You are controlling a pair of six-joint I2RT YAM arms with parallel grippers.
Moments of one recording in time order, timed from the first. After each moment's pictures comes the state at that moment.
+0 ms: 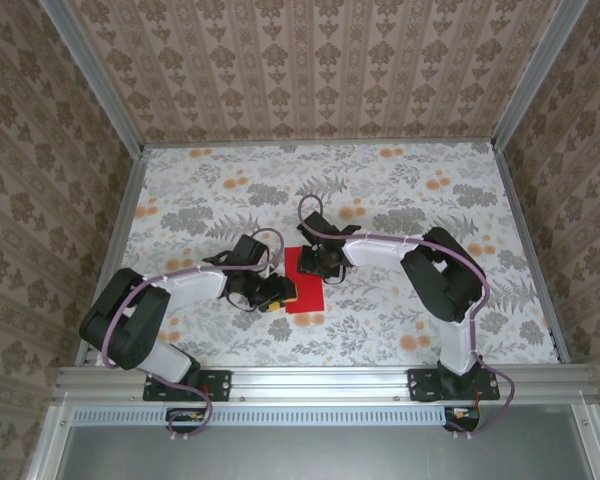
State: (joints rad) left arm -0.63 1.49 0.63 -0.26 0.58 -0.83; right arm 0.73 1.95 1.21 -0.39 -0.10 0.89
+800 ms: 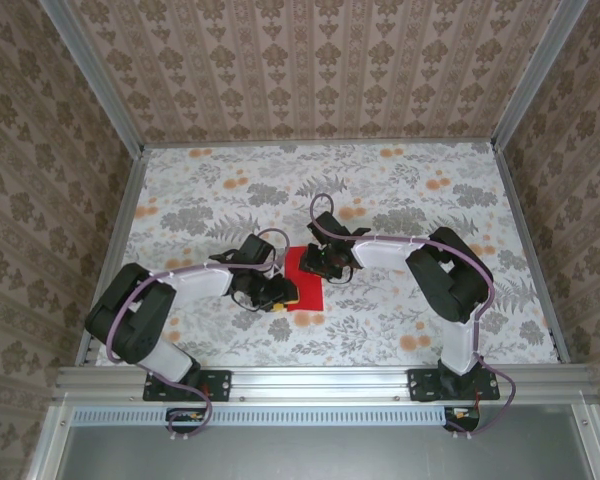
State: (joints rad) left arm -0.66 1.53 0.67 -0.30 0.55 -0.83; right arm 0.68 1.93 1.13 -0.27 -0.19 0.95
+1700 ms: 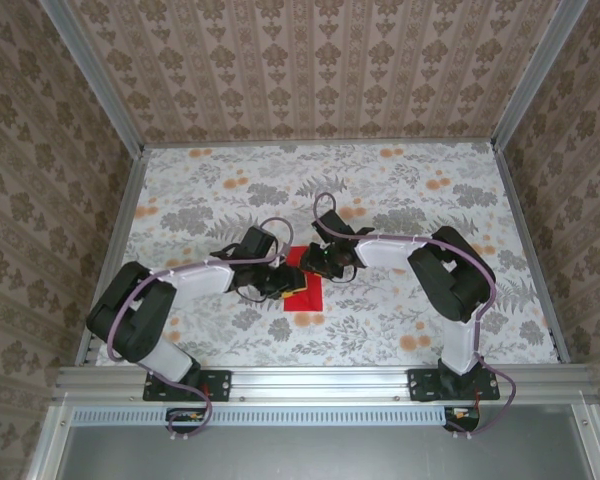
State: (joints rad) left arm -0.66 1.55 0.70 -0.15 0.58 -0.84; right arm 0.66 1.91 1.10 -0.23 -0.28 0.92
